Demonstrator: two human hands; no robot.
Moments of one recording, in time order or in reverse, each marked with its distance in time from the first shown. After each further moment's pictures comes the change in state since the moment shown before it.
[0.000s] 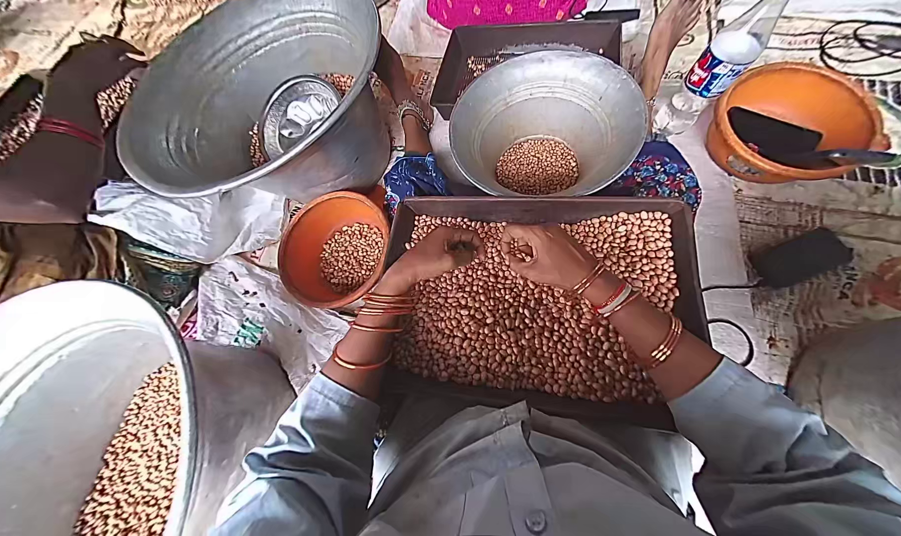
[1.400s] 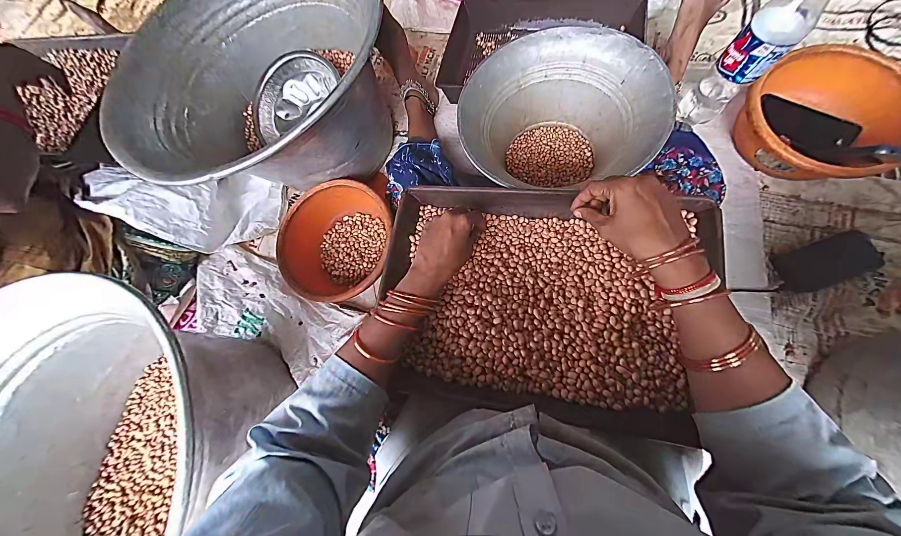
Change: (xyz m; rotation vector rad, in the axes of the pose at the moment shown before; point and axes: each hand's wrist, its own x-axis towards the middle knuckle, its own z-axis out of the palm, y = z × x) left_hand 0.027 -0.002 0.018 0.680 0.292 -0.177; right_hand -0.010 0.021 -0.062 -0.291 0.177 0.333
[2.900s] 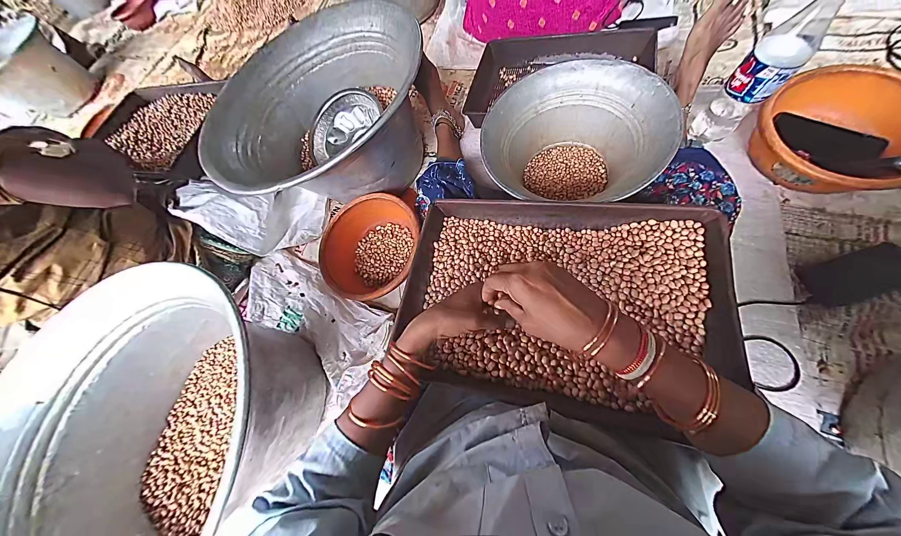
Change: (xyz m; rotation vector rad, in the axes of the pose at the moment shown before) left_hand -0.100 0.024 -0.018 -1.019 -0.482 -0.080; right_hand -0.061 -0.117 0.019 0.164 -0.302 -0.525
